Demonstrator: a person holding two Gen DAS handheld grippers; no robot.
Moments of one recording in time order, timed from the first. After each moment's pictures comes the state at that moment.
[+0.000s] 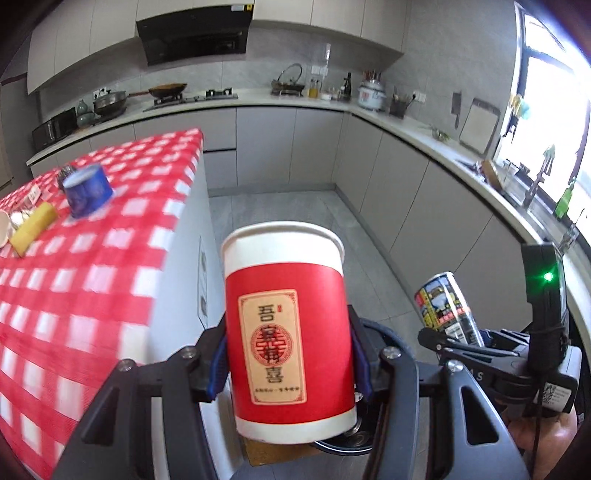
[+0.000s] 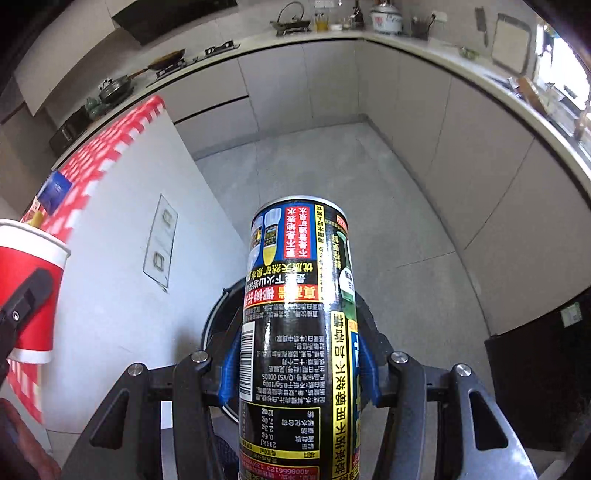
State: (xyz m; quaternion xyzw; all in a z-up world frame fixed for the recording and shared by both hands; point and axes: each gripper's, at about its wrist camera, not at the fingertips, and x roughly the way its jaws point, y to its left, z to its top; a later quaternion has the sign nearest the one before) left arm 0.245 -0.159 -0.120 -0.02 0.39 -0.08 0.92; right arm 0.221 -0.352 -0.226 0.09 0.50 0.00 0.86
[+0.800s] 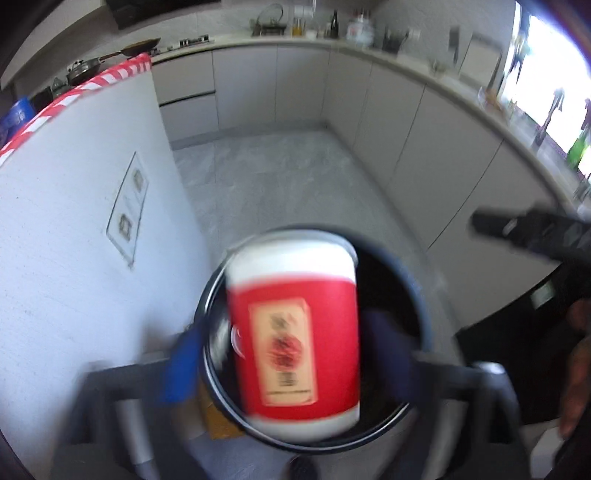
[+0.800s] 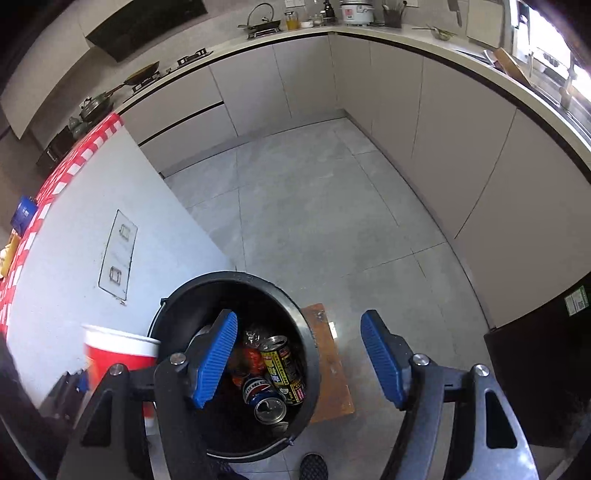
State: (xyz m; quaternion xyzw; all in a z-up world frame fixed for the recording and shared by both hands) left arm 0.243 -0.263 -0.230 0.03 0.48 -0.07 0.87; right arm 0.215 -0.440 -0.256 0.12 0.48 -0.04 0.87
